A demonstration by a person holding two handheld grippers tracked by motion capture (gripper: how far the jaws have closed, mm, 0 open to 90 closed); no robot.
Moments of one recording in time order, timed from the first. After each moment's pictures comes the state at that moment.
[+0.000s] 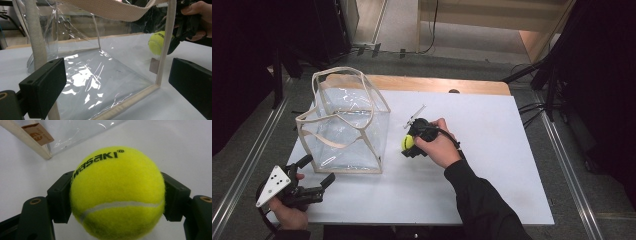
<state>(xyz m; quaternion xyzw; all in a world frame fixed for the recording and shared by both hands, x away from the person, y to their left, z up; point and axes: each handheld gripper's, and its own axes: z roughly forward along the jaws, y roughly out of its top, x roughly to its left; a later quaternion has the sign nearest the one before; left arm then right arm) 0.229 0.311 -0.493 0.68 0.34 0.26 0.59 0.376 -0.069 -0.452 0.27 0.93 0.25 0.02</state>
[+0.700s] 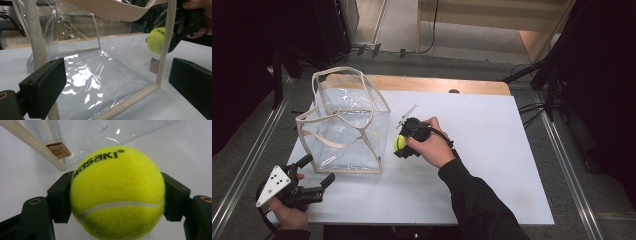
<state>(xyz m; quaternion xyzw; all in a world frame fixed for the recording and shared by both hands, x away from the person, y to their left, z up) 0.229 0.311 -0.493 0.68 0.34 0.26 0.59 0.373 -0.048 -0.441 0.25 0.93 0.26 0.02</state>
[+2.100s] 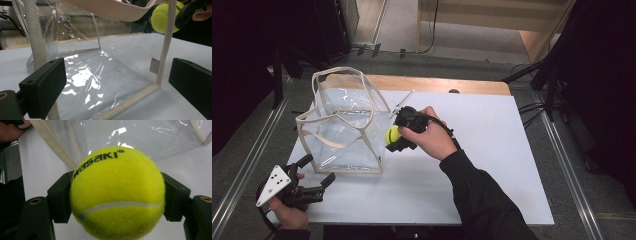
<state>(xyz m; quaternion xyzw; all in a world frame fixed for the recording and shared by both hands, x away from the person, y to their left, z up) 0.230 0.310 -0.493 0.68 0.34 0.27 0.59 0.370 -0.040 -0.390 0.22 0.93 0.29 -0.01</state>
